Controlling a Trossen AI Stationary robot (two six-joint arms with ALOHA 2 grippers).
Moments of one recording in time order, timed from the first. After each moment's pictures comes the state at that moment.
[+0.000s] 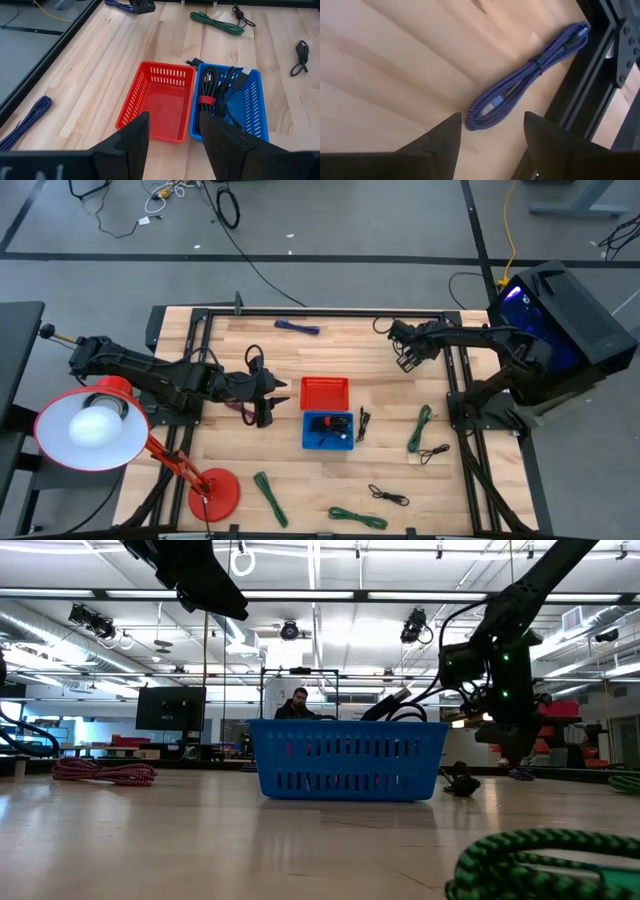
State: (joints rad) left arm -0.20 1.12 0.82 -0.31 -0.39 -0.20; right arm -0.65 1.51 0.75 -0.78 0.48 0.27
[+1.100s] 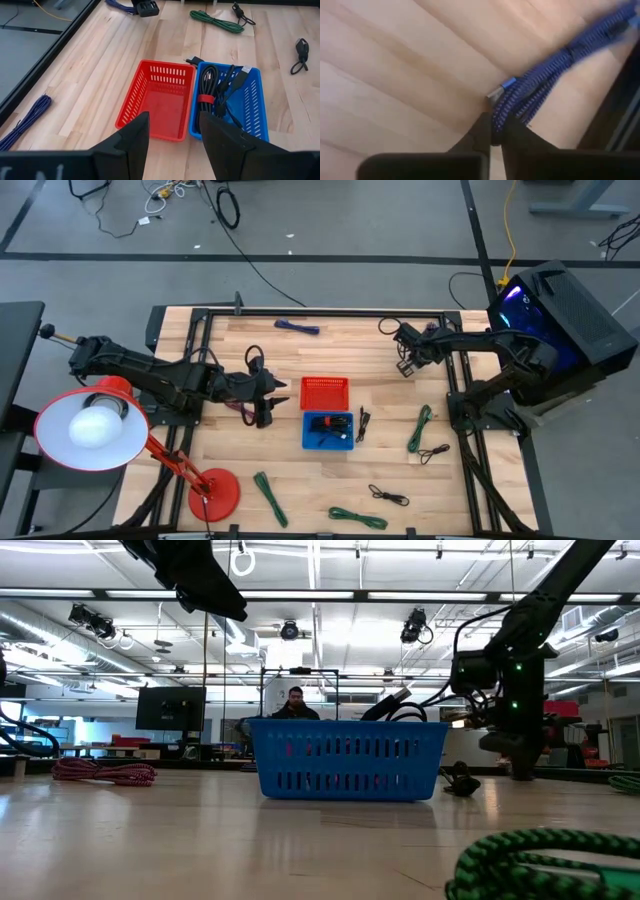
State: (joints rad) left arm -0.20 1.12 0.82 -0.31 -0.39 -0.20; right arm -0.71 1.50 0.60 -0.60 0.34 0.23
